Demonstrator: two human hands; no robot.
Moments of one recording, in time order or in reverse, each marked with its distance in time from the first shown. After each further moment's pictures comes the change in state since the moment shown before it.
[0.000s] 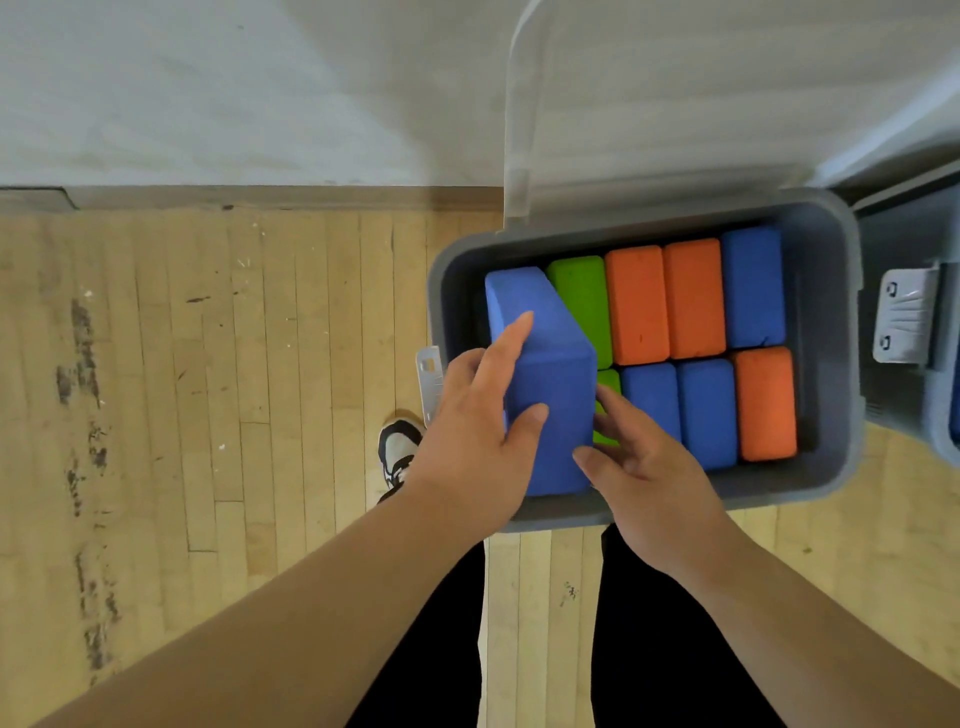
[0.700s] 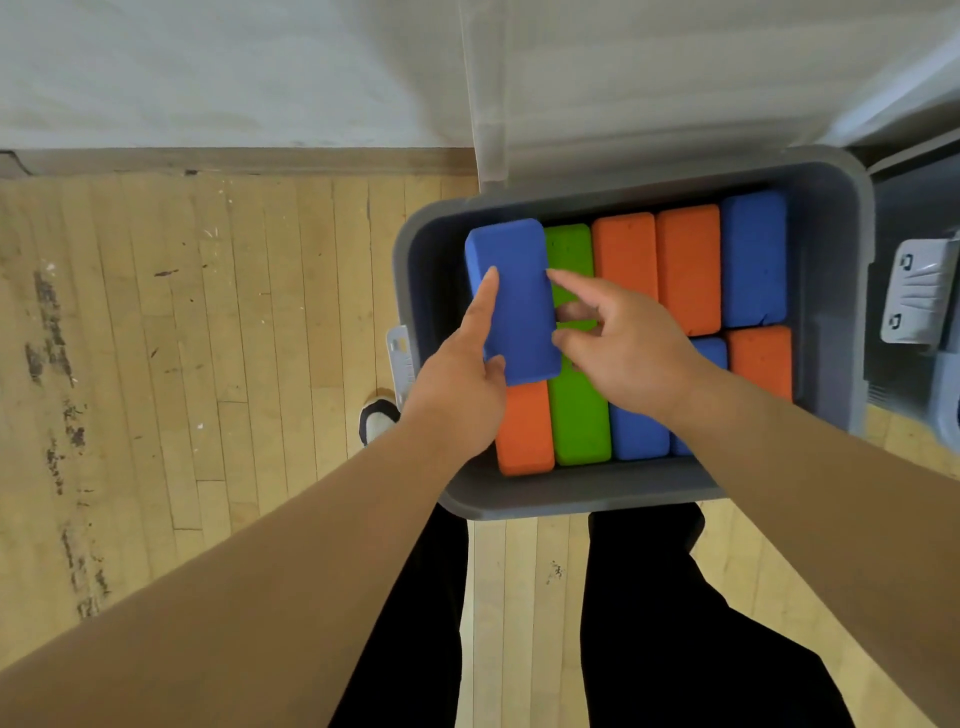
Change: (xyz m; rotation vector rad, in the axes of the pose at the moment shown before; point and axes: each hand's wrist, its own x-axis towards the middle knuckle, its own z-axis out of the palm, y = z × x) left_hand 0.064 -0.022 0.026 0.119 -0.035 -0.246; right_hand 0.113 -0.014 -0.035 -0.366 -0.083 -0.101
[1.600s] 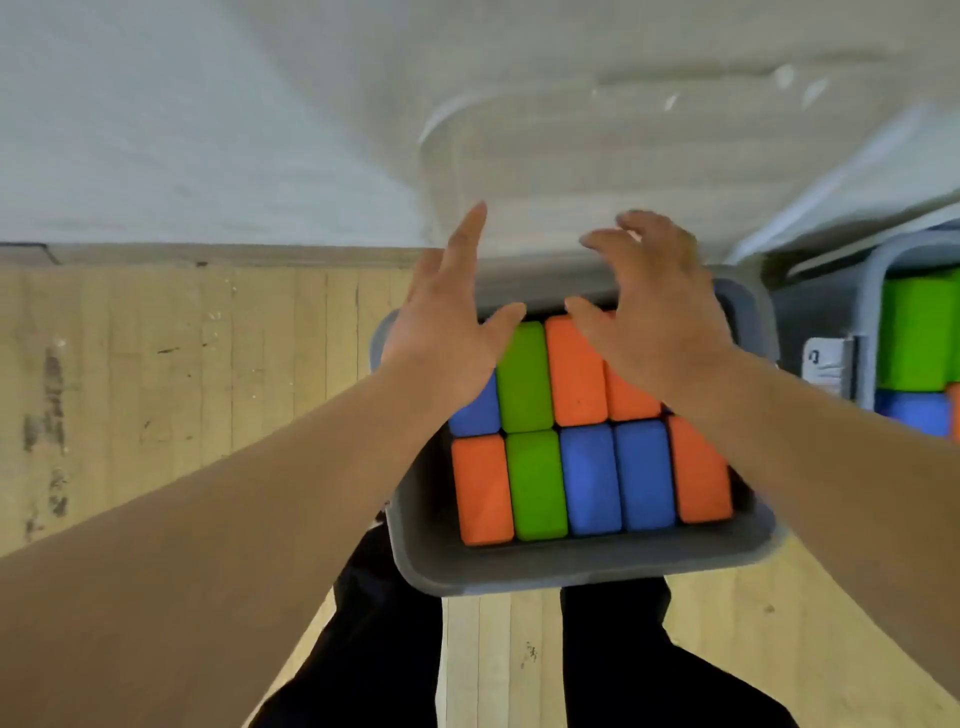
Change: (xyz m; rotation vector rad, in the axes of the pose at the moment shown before) left_hand 0.032 0.113 -0.051 0.071 0.291 0.275; right_hand 0.022 -0.039 -0.109 -0.555 0.439 -0.259
